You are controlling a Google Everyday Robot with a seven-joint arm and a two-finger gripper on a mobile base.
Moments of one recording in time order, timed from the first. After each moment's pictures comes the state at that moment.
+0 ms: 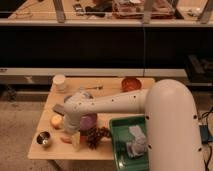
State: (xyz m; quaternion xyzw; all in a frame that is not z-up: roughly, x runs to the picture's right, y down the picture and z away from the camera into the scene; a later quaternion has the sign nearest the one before) arm -0.209 0.243 0.781 -0.33 -0.30 -0.26 0.86
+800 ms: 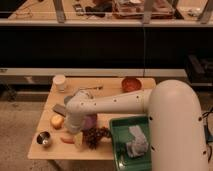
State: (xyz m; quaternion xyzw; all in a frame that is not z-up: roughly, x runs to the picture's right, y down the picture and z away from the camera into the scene) arm -0.189 0.241 0.781 -0.34 -0.29 -0.25 0.86
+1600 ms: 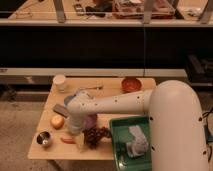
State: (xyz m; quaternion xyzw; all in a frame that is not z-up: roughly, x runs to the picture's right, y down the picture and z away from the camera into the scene) arm -0.178 0.252 0.778 -0.35 -0.28 -0.26 0.85
